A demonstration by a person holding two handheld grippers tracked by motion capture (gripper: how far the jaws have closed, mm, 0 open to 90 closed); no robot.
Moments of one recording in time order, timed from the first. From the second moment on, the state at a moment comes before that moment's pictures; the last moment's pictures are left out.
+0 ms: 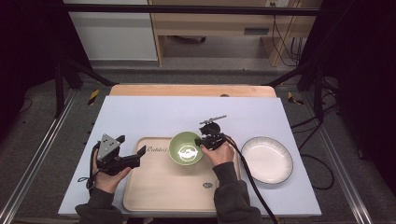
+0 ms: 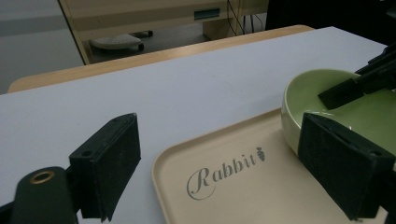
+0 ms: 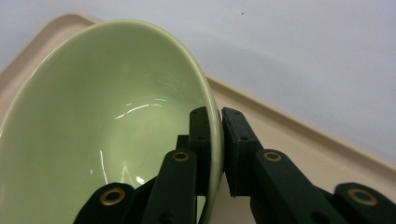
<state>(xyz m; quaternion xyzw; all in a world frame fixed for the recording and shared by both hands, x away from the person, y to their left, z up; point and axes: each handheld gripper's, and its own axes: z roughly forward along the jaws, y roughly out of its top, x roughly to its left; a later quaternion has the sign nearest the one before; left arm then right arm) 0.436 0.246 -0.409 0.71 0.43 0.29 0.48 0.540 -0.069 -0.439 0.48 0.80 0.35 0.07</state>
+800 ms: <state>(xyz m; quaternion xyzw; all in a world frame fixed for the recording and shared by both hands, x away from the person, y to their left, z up) 0.437 0.248 -0.410 0.71 0.43 0.29 0.48 0.544 -0.074 -0.444 0.47 0.81 0.35 0.07</state>
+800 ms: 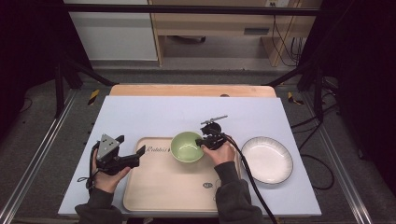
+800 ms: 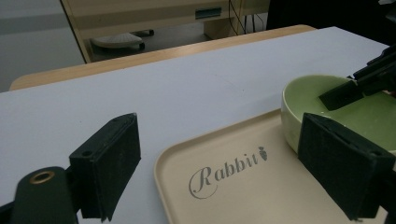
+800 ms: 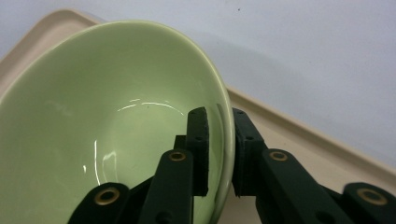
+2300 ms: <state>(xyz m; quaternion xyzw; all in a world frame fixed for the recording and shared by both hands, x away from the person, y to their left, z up) 0.438 0.248 -0.414 0.71 0.43 0.29 0.47 0.464 -0.148 -0.407 0.37 0.76 0.48 0.22</state>
